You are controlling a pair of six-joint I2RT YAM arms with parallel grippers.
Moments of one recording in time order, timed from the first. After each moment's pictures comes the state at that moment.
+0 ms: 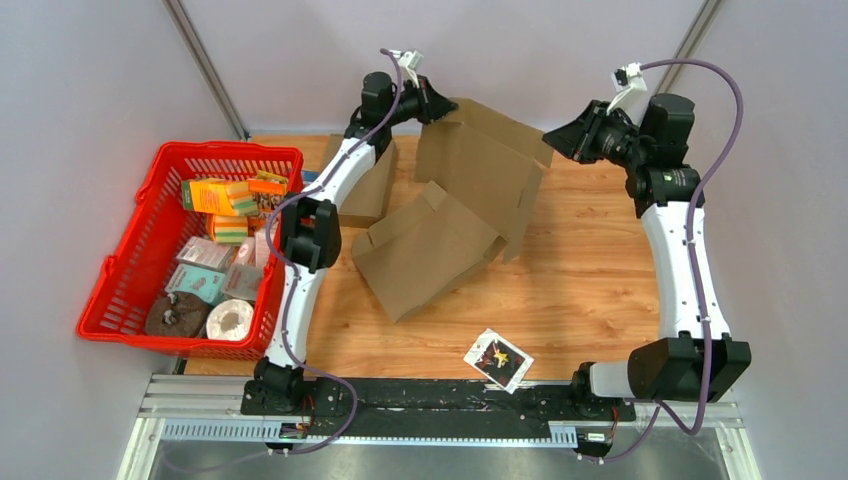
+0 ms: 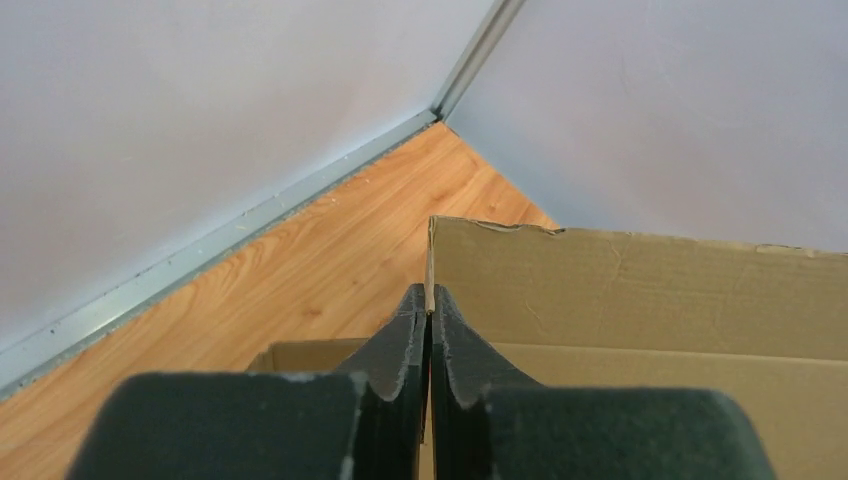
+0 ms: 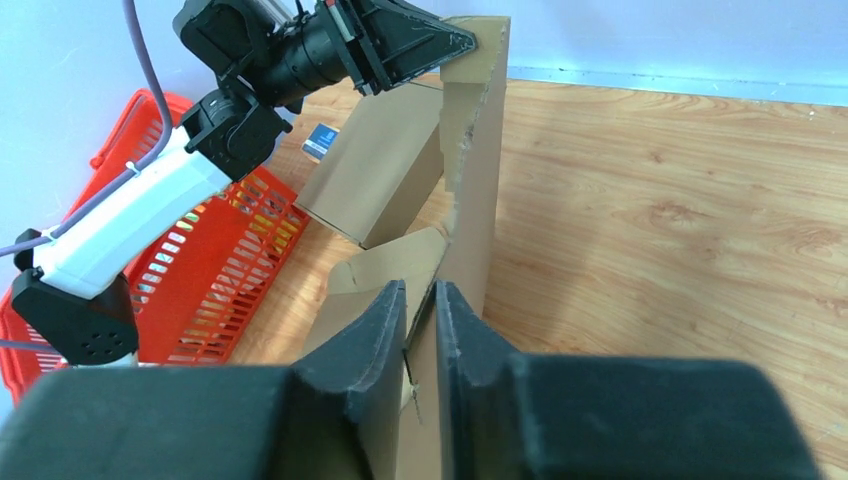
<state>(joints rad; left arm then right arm) -0.35 2.48 2.36 0.18 0.69 -0.51 -0.05 1.35 1.52 -0.41 -0.71 0.35</state>
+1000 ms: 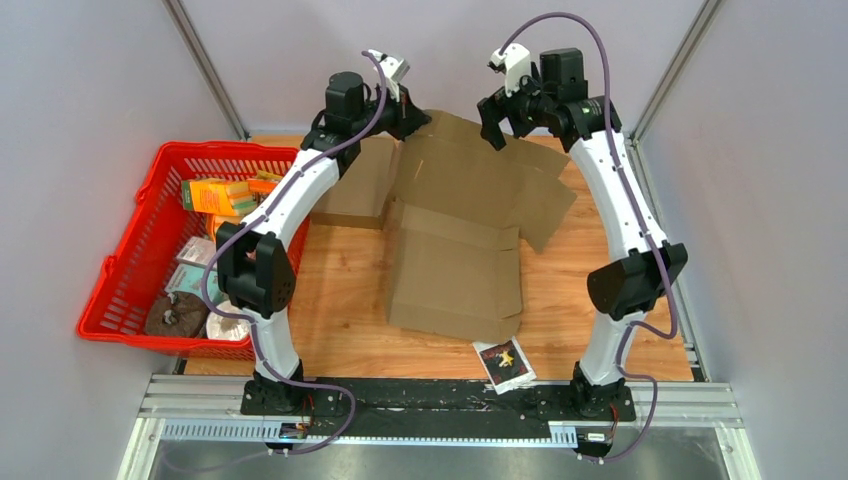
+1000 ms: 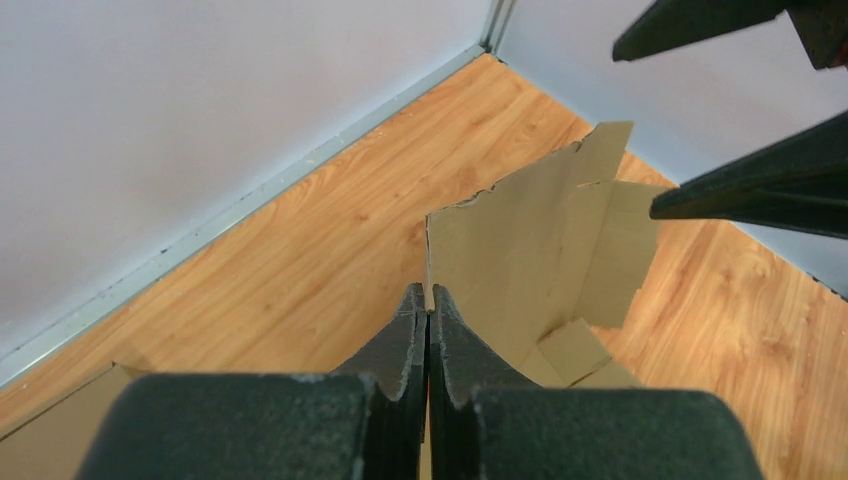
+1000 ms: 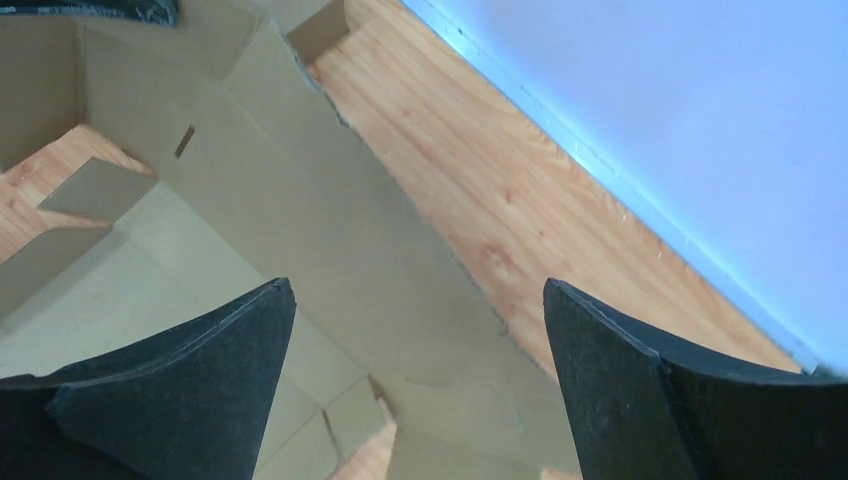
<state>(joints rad) -0.36 1.88 1.79 -0.05 0.59 -0.12 0.28 1.85 2.15 -0.84 -0.29 -0.34</state>
